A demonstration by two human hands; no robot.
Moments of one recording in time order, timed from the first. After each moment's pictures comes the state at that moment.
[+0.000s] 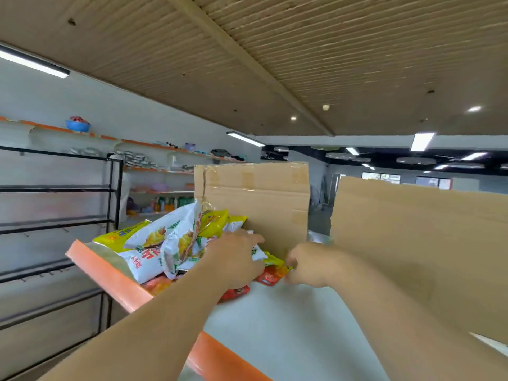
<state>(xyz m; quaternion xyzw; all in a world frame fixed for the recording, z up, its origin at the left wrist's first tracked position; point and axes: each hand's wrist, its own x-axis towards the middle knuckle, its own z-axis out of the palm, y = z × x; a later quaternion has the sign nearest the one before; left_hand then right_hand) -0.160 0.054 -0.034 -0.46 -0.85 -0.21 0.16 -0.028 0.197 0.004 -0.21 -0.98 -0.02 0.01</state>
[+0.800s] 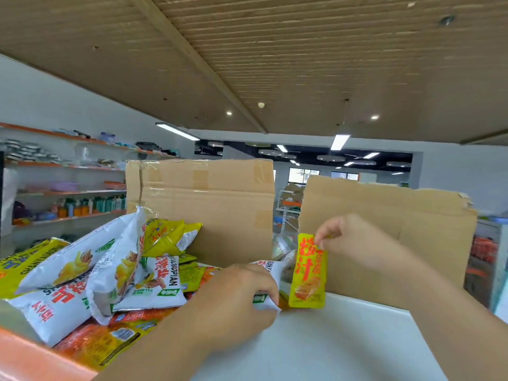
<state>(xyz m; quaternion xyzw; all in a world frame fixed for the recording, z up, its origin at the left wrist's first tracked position) -0.143 0.068 -0.046 -0.71 -0.63 -0.30 0.07 0.042 0.243 0.044 -0.28 -0.91 0.17 0.27</state>
